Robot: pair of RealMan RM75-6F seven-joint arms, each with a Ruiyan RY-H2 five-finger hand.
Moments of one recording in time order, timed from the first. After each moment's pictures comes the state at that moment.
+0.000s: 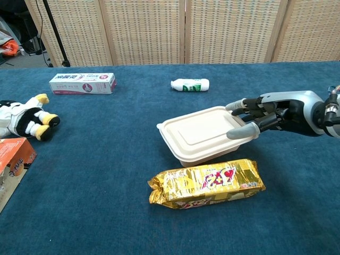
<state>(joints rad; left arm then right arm) -0.15 -1.23 -0.02 -1.55 1.63 1.54 -0.15 0.76 -1.33 0.20 -1.79 -0.66 0.73 0.22</state>
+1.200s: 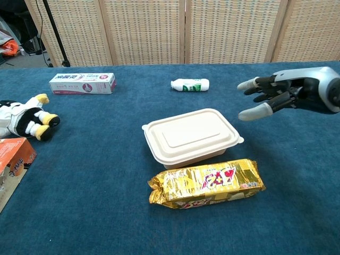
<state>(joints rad) -0.15 -1.23 -0.02 -1.55 1.63 1.55 -0.15 0.75 -1.25 0.22 -1.85 -0.64 0.83 0.12</state>
